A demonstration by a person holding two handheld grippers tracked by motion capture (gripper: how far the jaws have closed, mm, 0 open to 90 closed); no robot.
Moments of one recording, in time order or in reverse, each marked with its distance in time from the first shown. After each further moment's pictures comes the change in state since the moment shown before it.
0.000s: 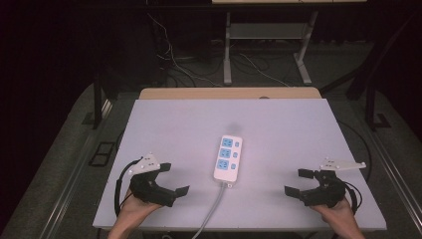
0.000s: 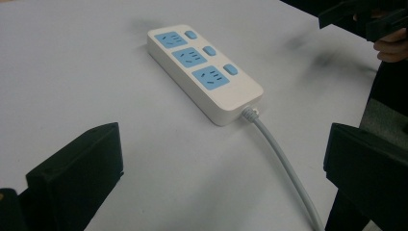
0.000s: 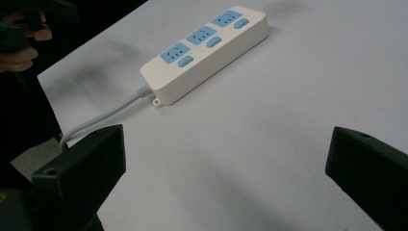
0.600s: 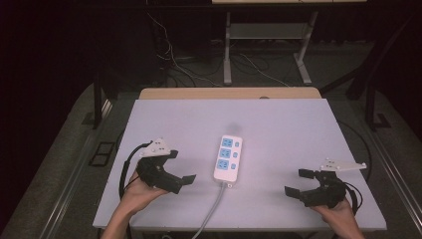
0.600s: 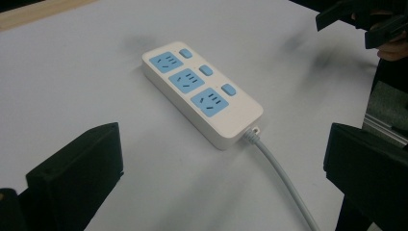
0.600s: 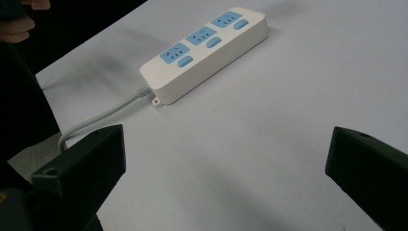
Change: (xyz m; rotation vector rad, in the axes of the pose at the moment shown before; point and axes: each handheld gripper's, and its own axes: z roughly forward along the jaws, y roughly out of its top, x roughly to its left) left arm 0.002 0.044 0.011 0.058 -0.018 0.075; right arm 0.002 -0.001 -0.001 -0.004 -0.012 -0.007
